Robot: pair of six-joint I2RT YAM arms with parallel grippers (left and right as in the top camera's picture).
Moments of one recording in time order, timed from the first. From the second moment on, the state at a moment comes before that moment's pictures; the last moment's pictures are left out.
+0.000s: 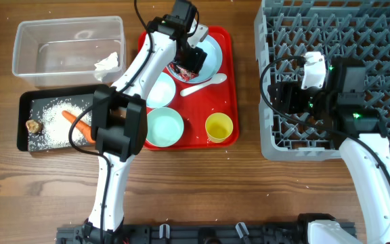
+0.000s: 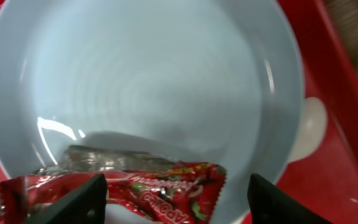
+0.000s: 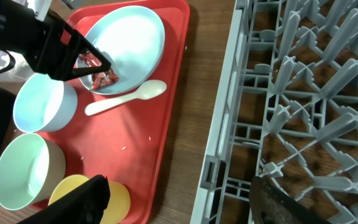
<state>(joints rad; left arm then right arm) -0.38 2.40 2.11 -0.96 0.11 0.12 -0.01 1.26 0.99 -0.57 -0.38 0.02</state>
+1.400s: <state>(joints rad) 0.18 2.28 2.25 -1.10 0.02 -0.02 -0.01 1.26 0.99 -0.59 -0.37 0.02</state>
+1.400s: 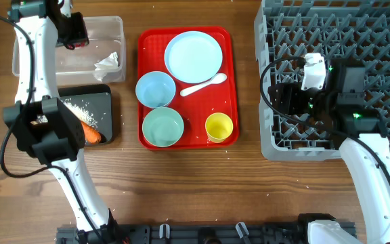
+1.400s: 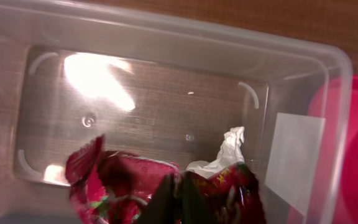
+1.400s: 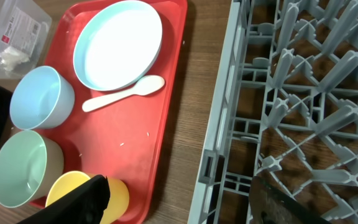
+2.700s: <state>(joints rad) -0.17 2.14 2.24 -1.29 0.07 -0.19 0.22 1.89 1.54 -0.41 -0.41 0.24</state>
